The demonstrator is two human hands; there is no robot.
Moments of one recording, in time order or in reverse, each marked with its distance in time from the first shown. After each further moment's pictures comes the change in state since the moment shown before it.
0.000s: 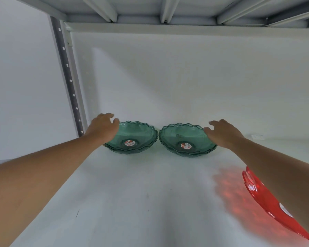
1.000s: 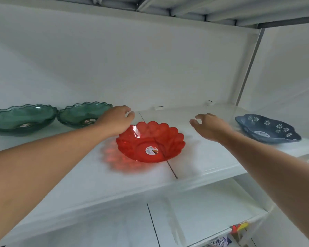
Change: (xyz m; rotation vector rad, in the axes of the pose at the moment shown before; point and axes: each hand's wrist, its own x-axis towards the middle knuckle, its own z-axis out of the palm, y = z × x) left_hand -0.208 0.314 0.143 -0.026 -0.292 0.486; right_hand -0.182 0.301 -0.107 -0.126 0.098 0.193
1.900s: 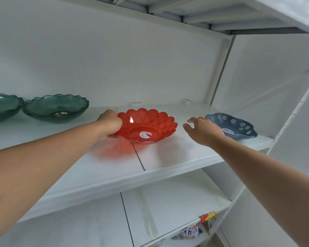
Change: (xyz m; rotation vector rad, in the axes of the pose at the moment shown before) left_hand -0.008 0.065 0.052 -0.537 -0.123 -0.338; right_hand -0.040 0.069 -0.020 -0.073 0.035 0.005
